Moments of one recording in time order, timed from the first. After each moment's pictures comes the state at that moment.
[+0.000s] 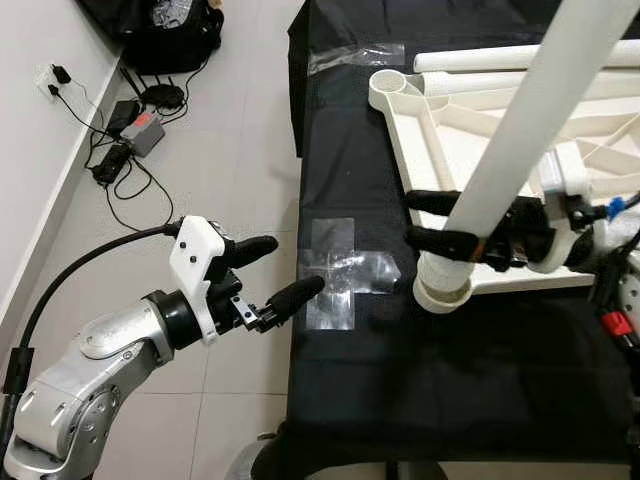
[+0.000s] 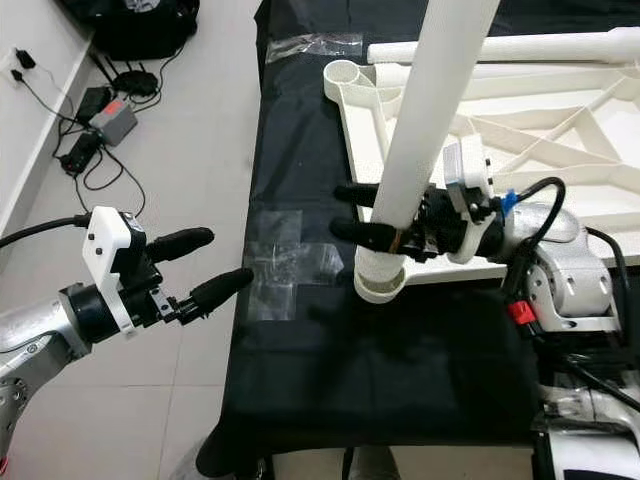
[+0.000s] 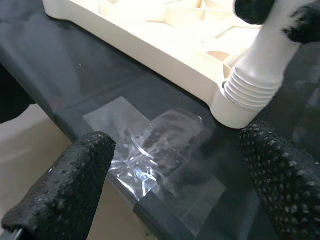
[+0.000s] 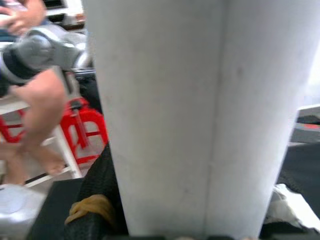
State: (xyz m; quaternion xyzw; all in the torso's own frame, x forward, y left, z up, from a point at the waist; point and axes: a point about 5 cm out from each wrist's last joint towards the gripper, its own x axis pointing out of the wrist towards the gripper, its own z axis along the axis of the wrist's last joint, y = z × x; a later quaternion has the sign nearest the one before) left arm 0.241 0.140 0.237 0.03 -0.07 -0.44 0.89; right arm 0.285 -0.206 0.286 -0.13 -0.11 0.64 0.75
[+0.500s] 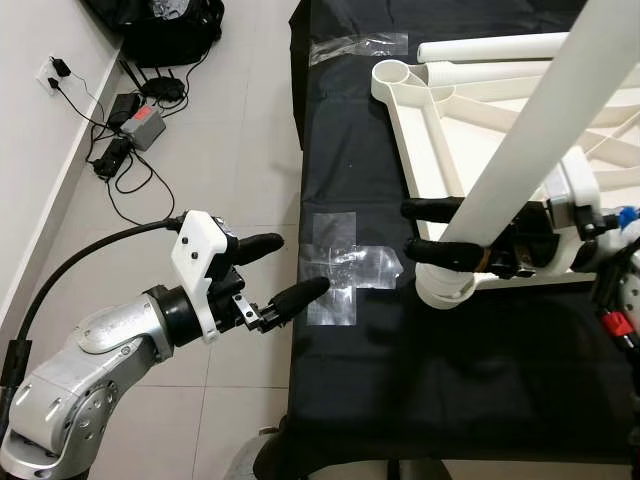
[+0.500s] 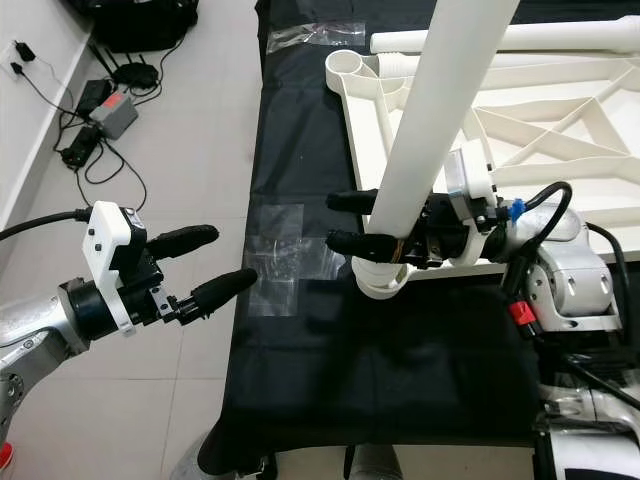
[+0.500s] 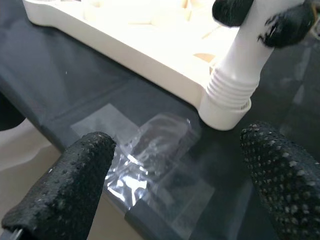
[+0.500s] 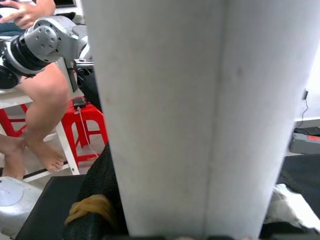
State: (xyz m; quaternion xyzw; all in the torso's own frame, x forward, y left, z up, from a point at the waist) left arm 0.236 0.137 0.246 0.04 -0.07 -0.47 0.88; right arm 0.289 -0.209 0.292 -0.15 -0.13 0.64 0.74
